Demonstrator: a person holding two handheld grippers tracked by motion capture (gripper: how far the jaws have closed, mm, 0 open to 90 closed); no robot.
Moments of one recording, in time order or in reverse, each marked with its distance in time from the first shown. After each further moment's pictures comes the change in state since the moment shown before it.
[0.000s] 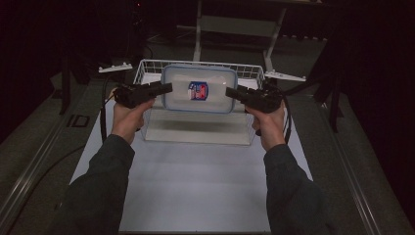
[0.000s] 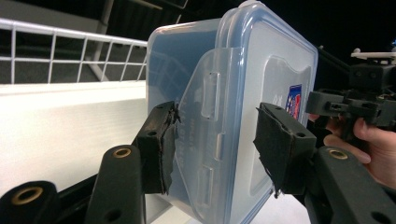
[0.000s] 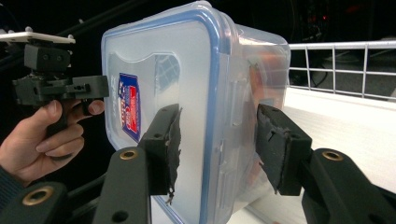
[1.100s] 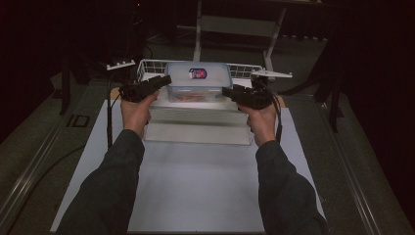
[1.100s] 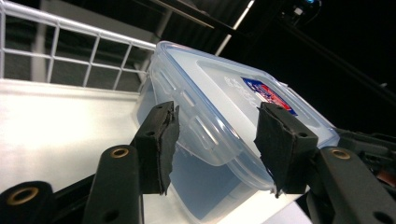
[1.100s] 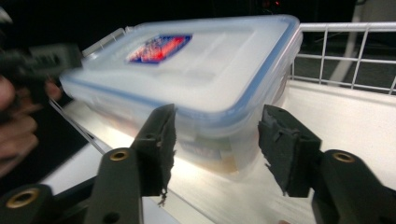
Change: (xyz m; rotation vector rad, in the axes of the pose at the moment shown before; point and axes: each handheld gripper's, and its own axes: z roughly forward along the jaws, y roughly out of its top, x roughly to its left) left arm 0.013 0.001 0.020 -0.085 0.195 -0.099; right arm -0.003 -0.001 0.027 0.073 -0.194 -0.031
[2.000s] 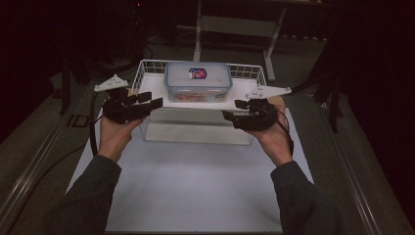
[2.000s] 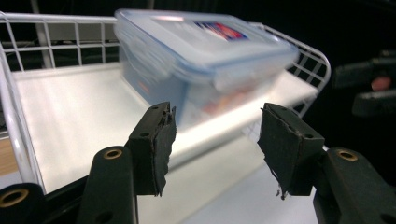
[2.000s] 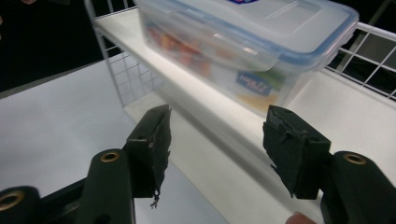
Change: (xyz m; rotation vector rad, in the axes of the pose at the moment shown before) left arm -0.031 -0.028 -0.068 0.115 -0.002 0.305; right arm 0.045 -0.023 -0.046 0.120 -0.012 -0.359
